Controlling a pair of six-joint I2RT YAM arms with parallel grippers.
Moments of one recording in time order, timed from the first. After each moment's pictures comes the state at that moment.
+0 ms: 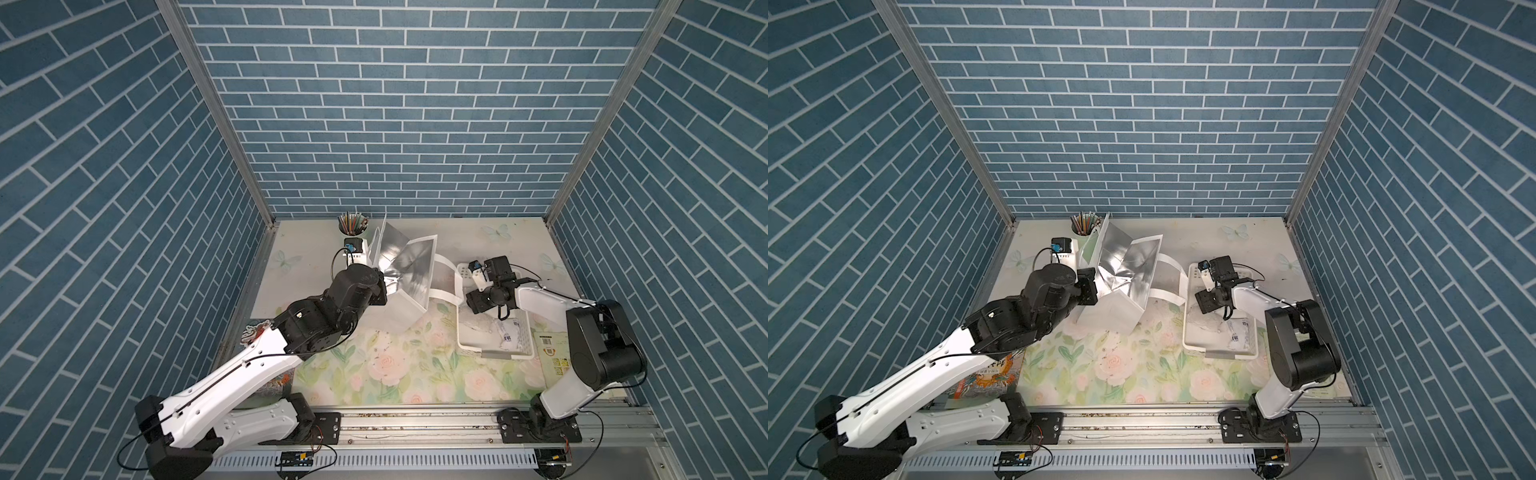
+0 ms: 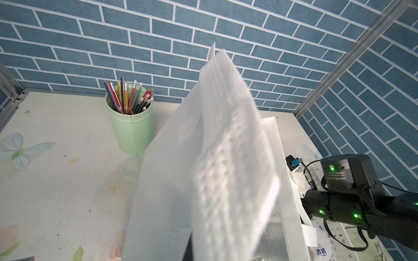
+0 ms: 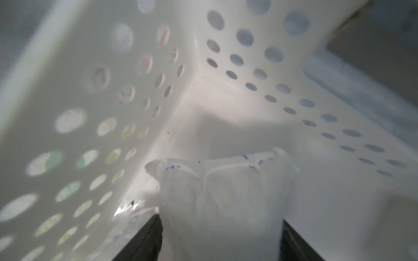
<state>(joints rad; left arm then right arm) -0.89 1.06 1.17 -0.62 -0.52 -0.58 0.33 1.65 0.90 -0.34 -0.05 -0.16</state>
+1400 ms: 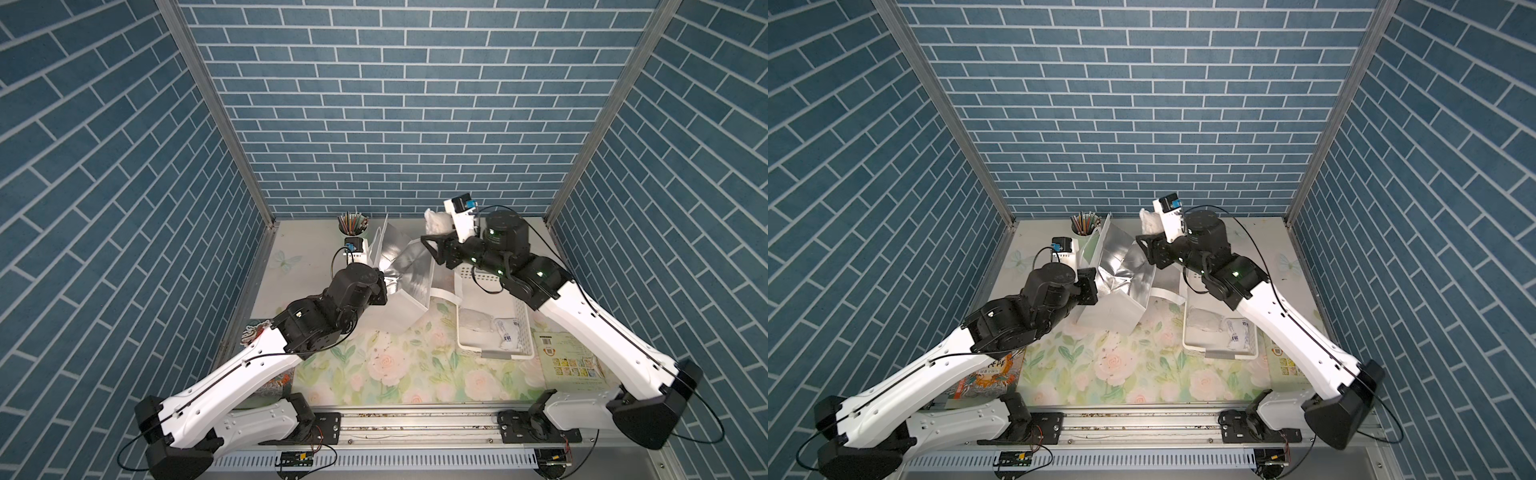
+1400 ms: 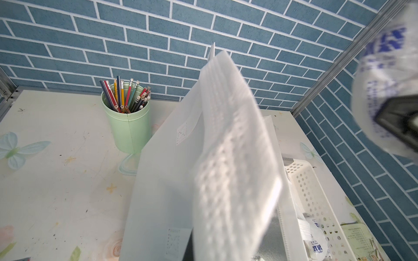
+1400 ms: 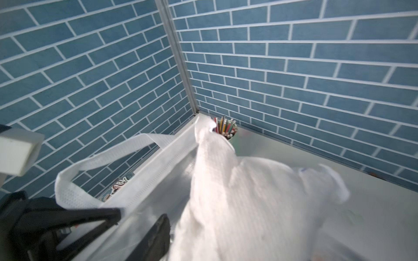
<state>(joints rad) -0.89 1.06 1.17 -0.62 -0.50 -0.58 0.77 1.40 1.49 -0.41 -0.12 0.17</state>
